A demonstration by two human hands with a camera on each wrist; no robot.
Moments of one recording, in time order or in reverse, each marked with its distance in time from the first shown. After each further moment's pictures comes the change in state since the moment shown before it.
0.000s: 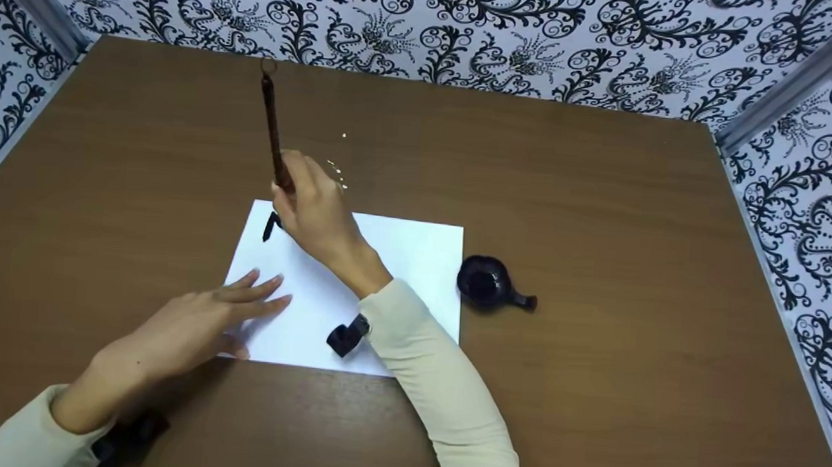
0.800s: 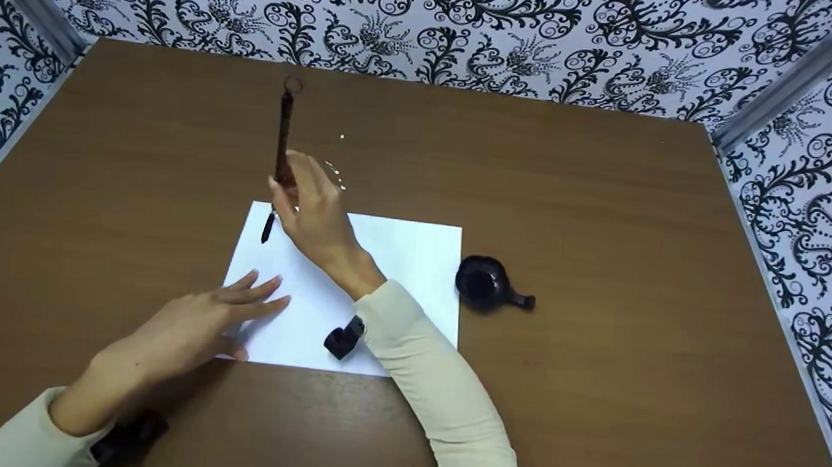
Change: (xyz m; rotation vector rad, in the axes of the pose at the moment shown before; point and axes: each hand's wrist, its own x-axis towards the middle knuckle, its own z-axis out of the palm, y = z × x) left_hand 0.000 -0.001 0.000 0.008 0.006 0.015; right_hand -0.003 0.006 0.011 0.086 0.166 -0.059
